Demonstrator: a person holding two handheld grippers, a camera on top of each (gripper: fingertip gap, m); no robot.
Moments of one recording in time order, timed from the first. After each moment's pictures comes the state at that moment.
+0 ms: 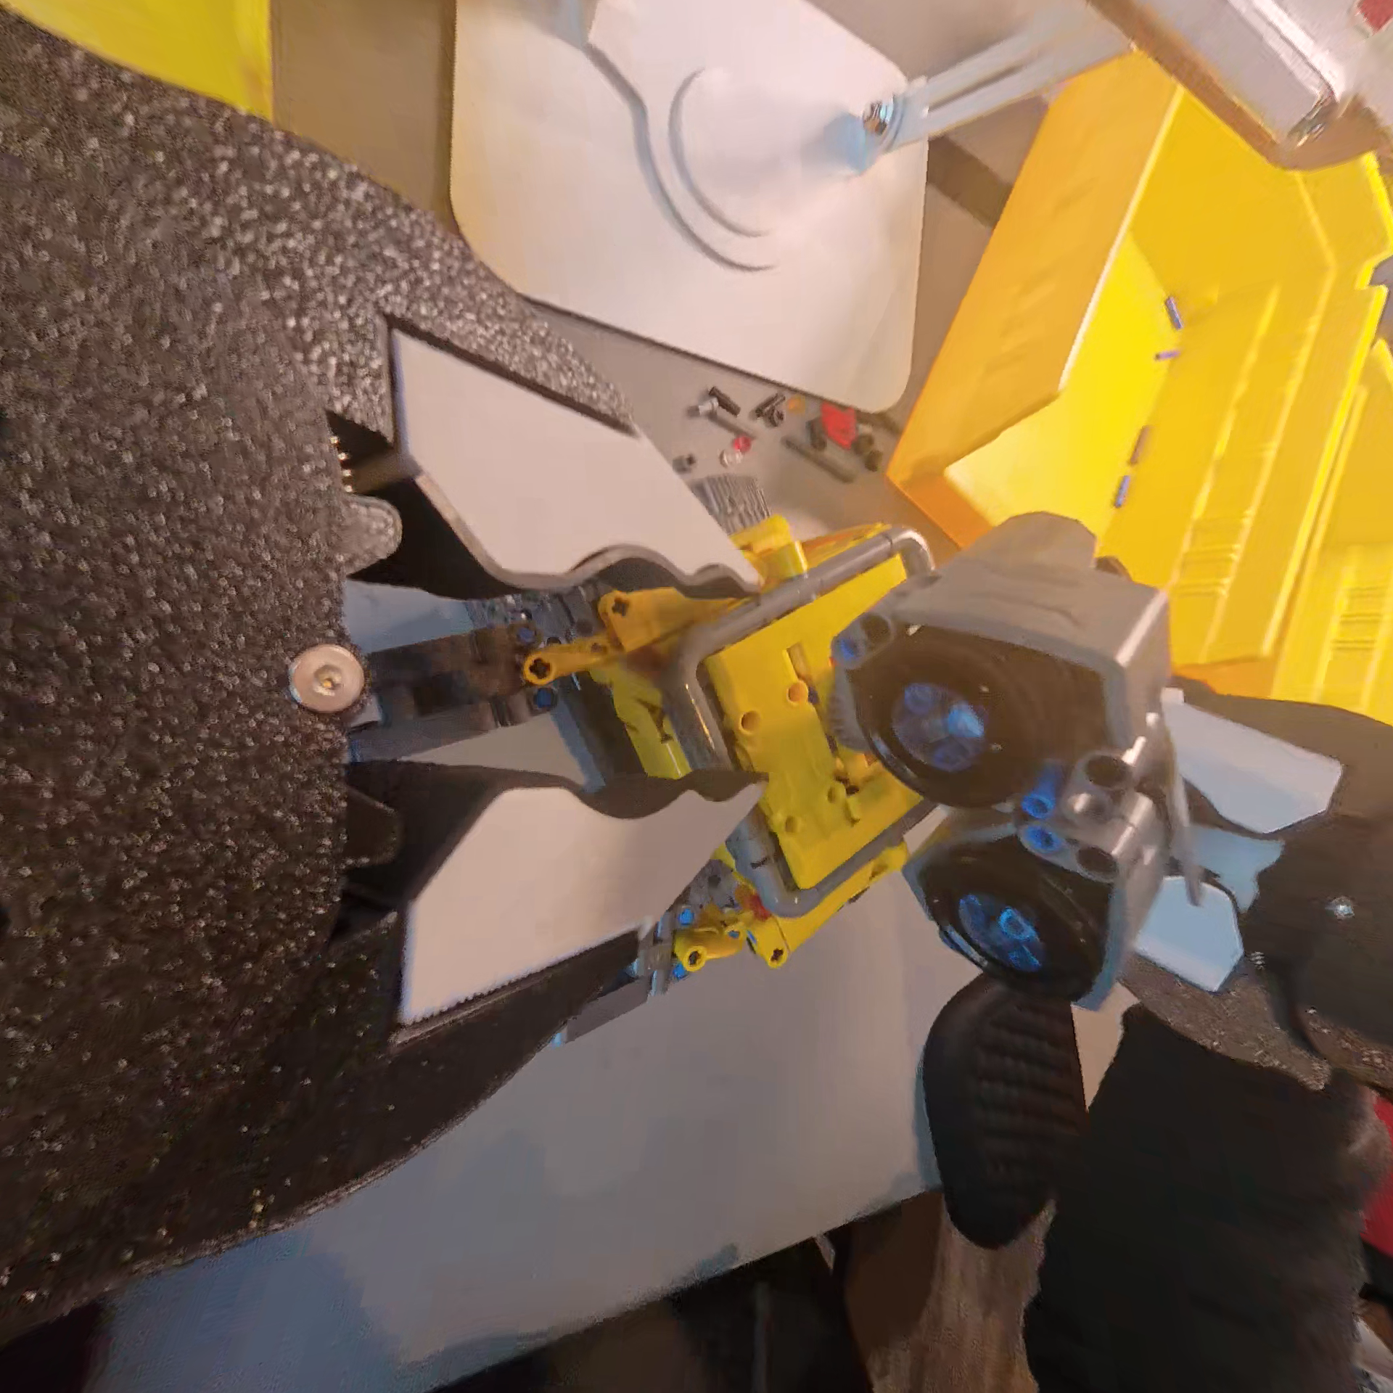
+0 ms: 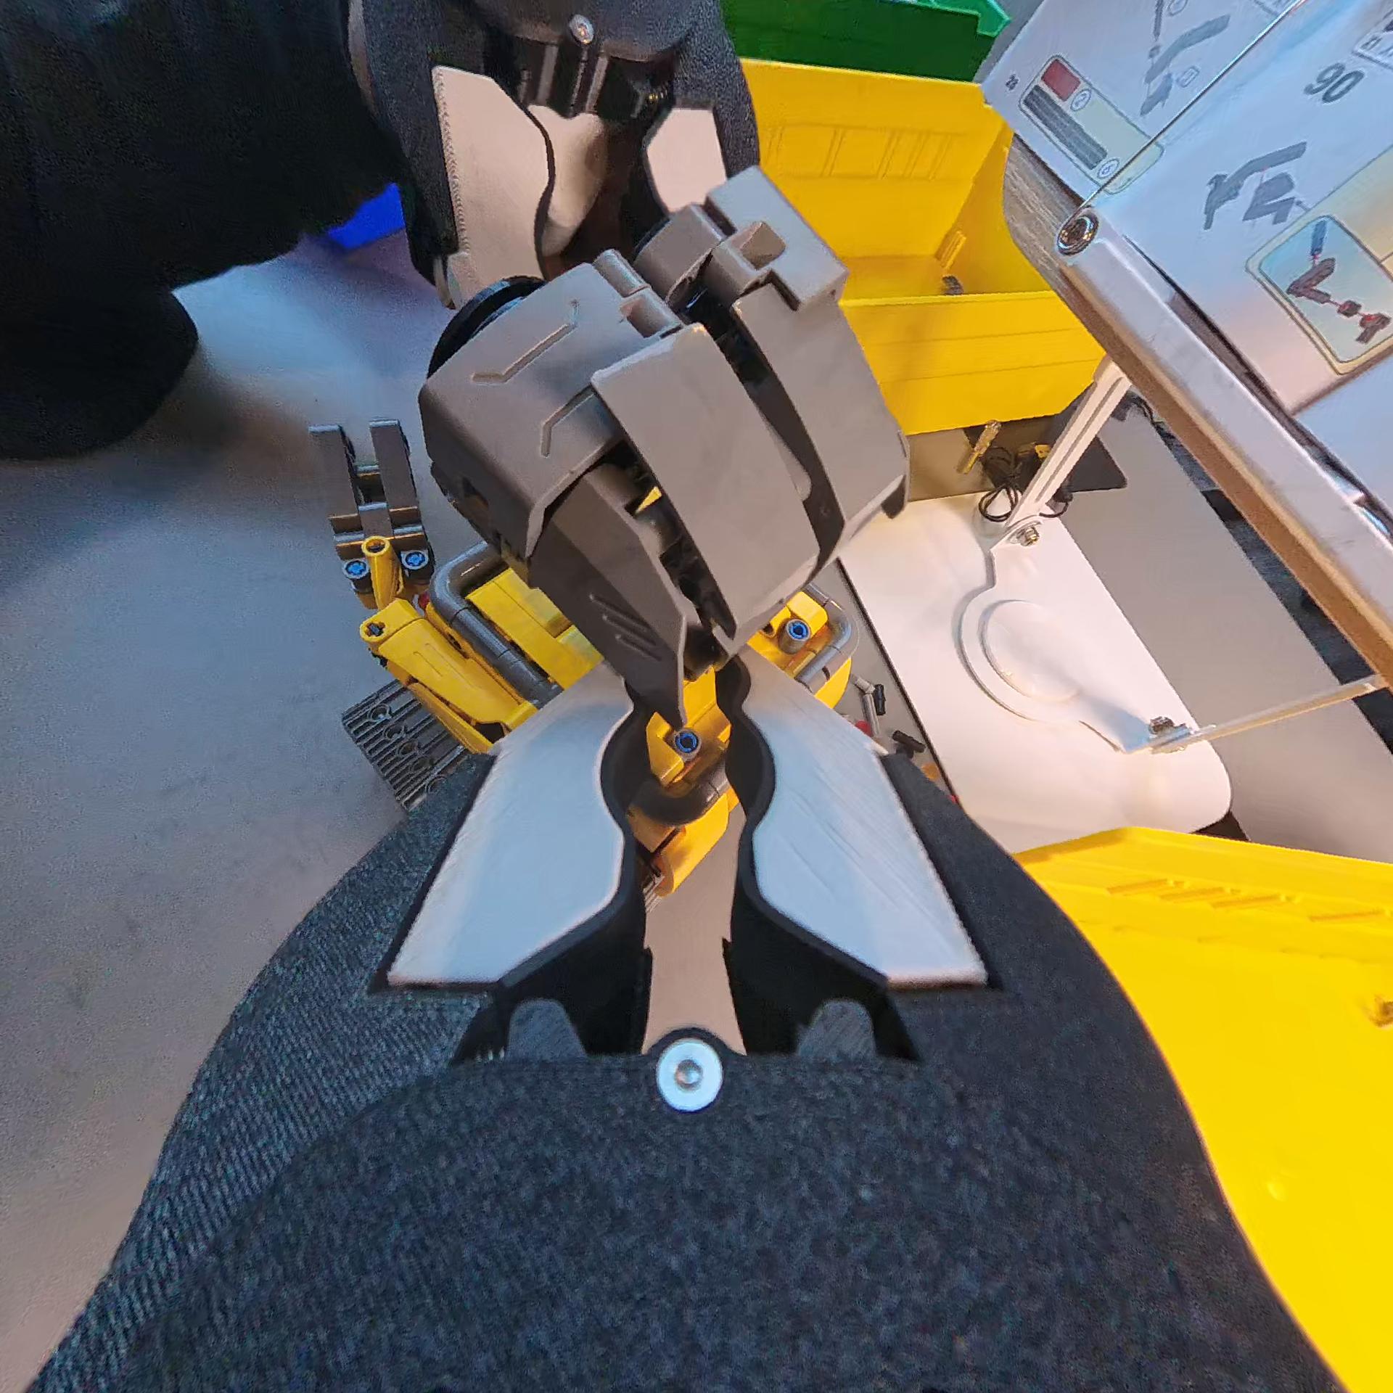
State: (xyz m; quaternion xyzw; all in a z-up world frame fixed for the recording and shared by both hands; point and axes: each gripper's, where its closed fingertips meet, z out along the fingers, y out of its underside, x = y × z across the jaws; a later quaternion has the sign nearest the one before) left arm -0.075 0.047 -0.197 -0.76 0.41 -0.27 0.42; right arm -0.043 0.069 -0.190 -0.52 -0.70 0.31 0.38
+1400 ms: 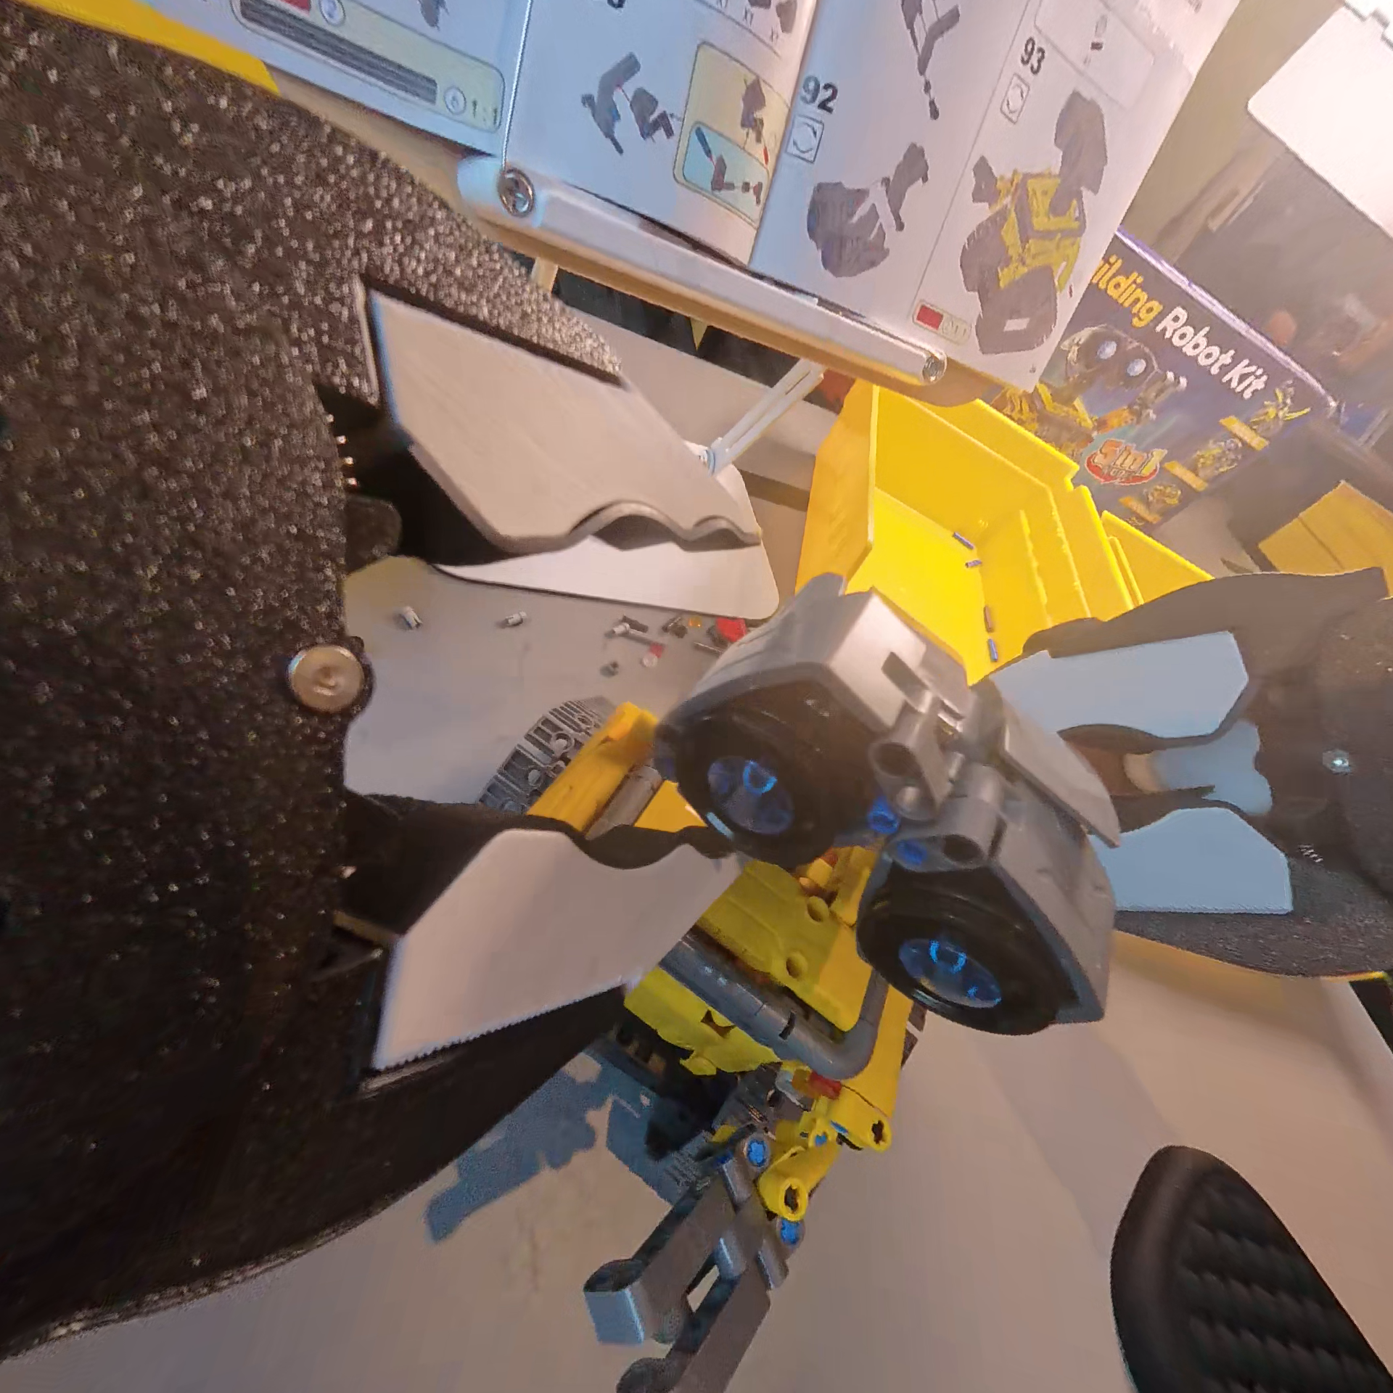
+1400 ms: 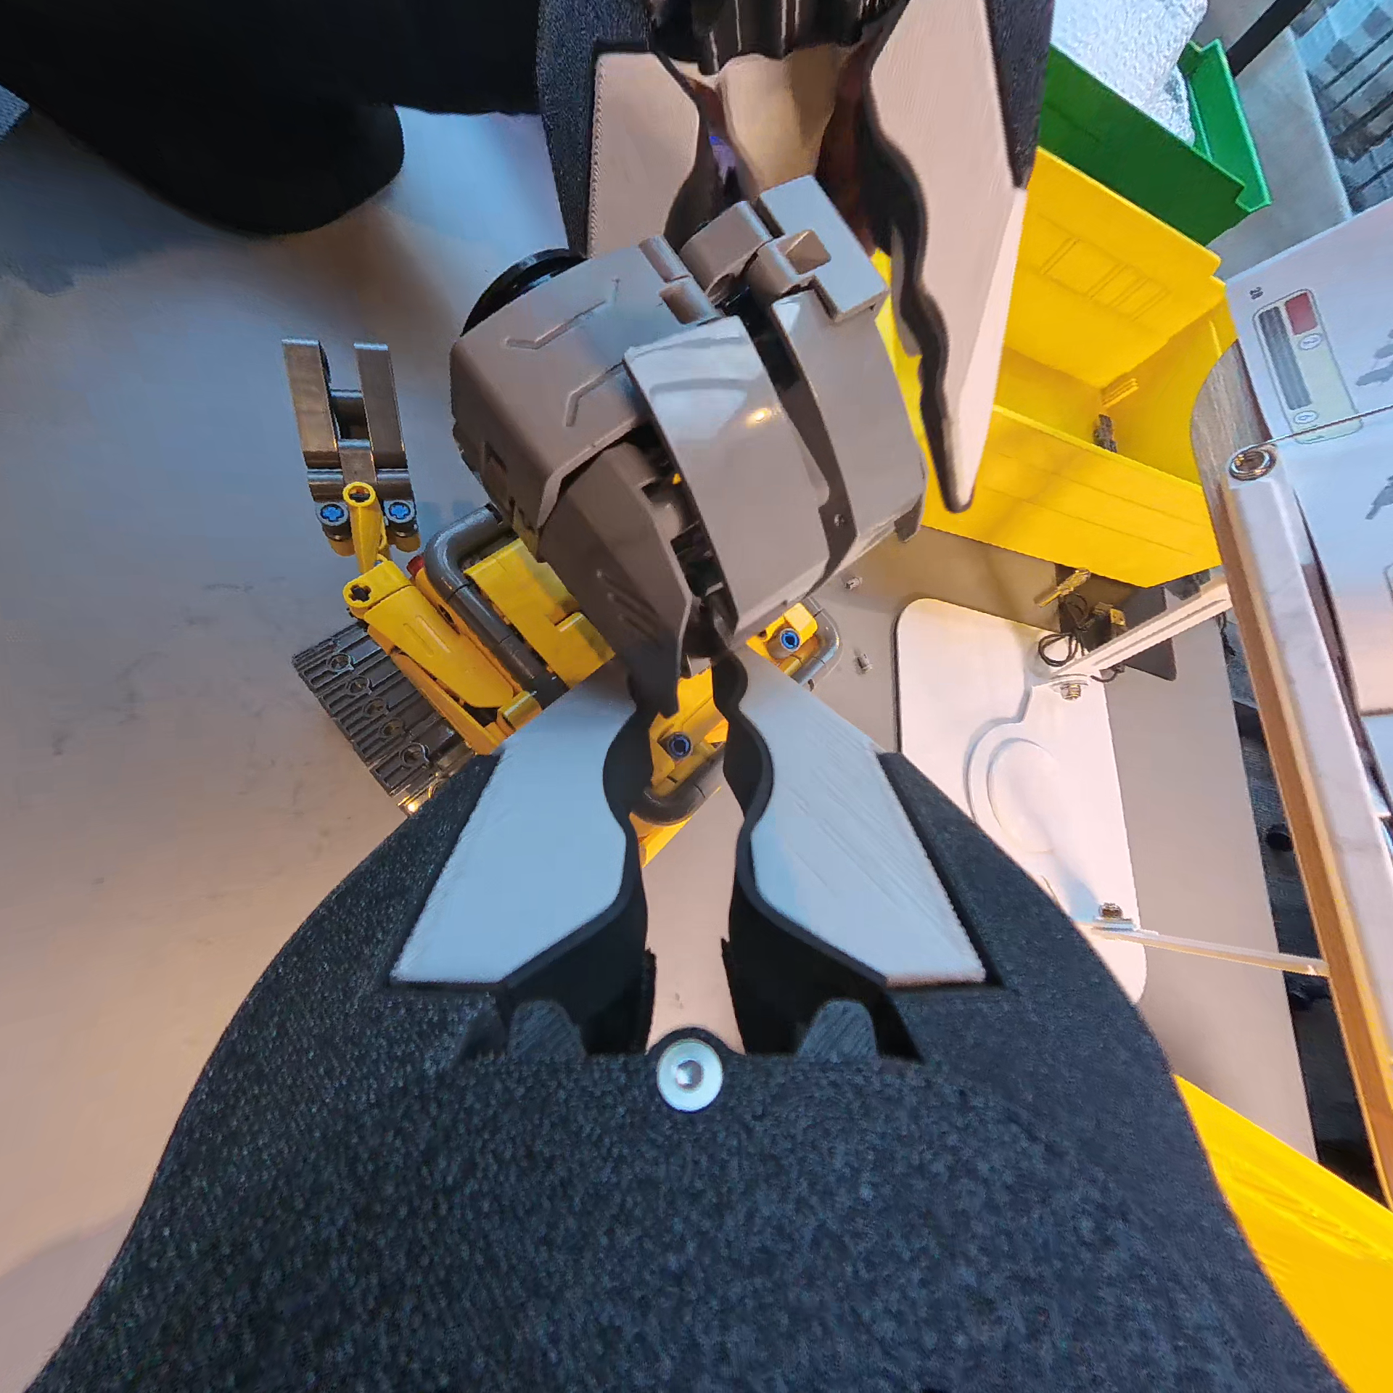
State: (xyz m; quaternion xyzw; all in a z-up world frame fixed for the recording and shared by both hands) left arm -0.066 0.051 -0.171 -0.66 0.51 -0.03 0.55; right arm -0.038 0.044 -0.189 -0.35 -0.82 0.28 0.34
